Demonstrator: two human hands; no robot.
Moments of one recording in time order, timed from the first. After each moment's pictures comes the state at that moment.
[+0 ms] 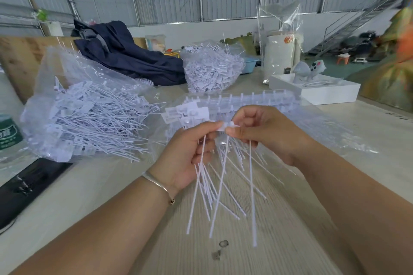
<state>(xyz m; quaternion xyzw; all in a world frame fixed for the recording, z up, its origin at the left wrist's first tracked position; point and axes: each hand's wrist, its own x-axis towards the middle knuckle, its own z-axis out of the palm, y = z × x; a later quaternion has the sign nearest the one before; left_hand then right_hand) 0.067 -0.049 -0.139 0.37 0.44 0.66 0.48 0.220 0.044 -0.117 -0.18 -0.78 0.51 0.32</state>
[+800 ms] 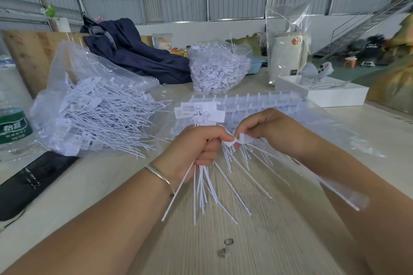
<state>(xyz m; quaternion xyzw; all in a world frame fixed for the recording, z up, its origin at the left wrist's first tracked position) 0.064 -0.051 -0.132 0.43 0.56 0.55 0.44 0.220 0.039 -0.103 -0.23 -0.85 0.41 0.24</state>
